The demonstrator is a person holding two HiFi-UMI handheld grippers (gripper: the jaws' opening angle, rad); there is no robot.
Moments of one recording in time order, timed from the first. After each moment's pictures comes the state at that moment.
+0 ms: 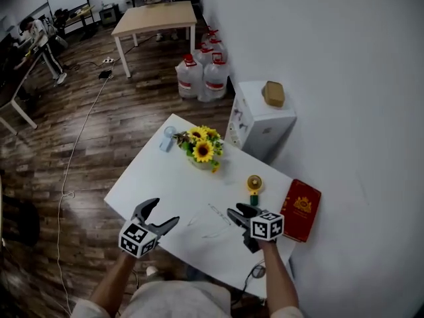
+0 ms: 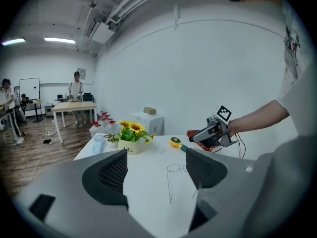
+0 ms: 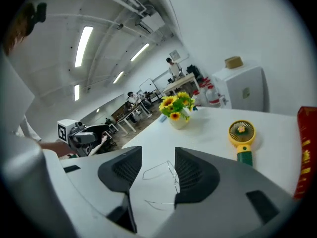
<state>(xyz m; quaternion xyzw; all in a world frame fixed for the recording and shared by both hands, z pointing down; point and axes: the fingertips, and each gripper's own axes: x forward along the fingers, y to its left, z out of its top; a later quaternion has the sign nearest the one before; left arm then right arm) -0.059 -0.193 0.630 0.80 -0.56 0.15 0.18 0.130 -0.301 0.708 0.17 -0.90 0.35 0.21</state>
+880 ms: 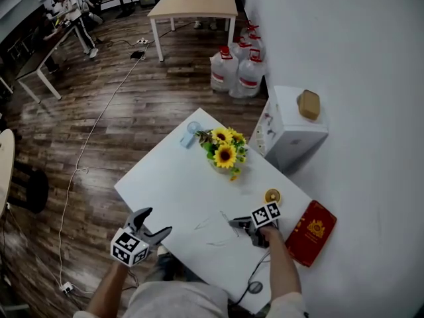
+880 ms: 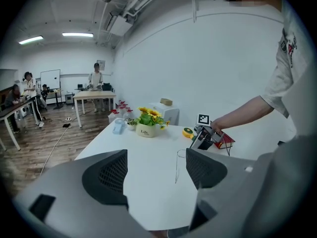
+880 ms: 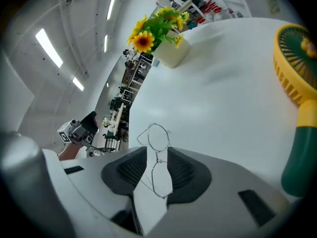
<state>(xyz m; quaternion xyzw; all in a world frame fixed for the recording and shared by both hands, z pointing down) -0.099 -0.152 0.663 0.72 -0.62 0.17 0.25 0.097 -0.294 0.839 -0.05 -0.76 0.50 0.42</state>
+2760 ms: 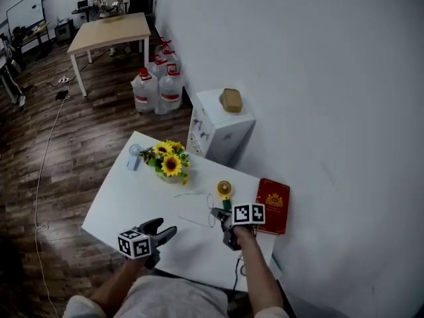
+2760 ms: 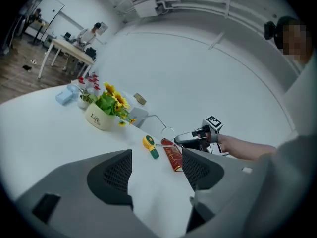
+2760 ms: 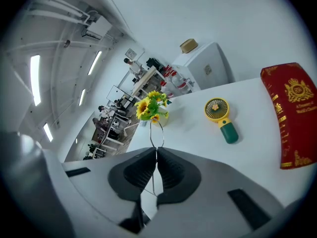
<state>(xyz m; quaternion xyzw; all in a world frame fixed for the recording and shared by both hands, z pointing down) -0.012 -0.222 0.682 0.81 -0.42 -0.03 0.40 0.134 -0.322 0.691 0.29 -0.77 0.52 0.21</state>
